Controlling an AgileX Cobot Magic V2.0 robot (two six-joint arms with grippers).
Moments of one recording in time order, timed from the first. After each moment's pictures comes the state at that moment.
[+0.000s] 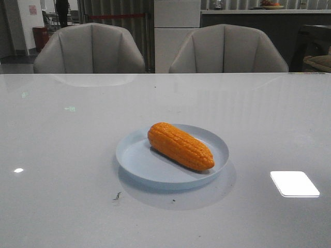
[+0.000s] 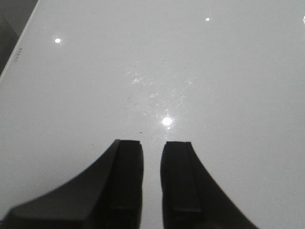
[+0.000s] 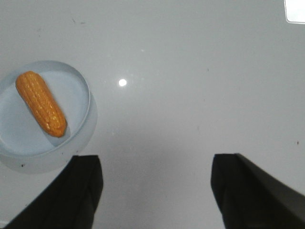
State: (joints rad) left arm -0.06 0.75 -0.51 0.23 0.41 -0.08; right arm 0.06 0.80 -0.82 0.08 0.80 0.03
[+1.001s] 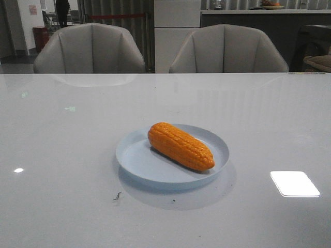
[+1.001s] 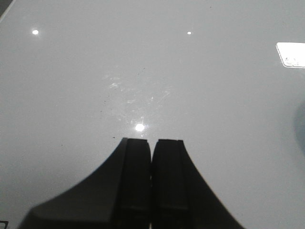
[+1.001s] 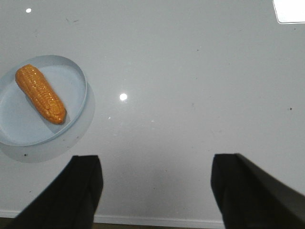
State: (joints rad) left arm -0.06 0.75 -0.51 0.08 0.38 -0.08; right arm 0.03 0.58 -0.68 0.08 0.83 0.08
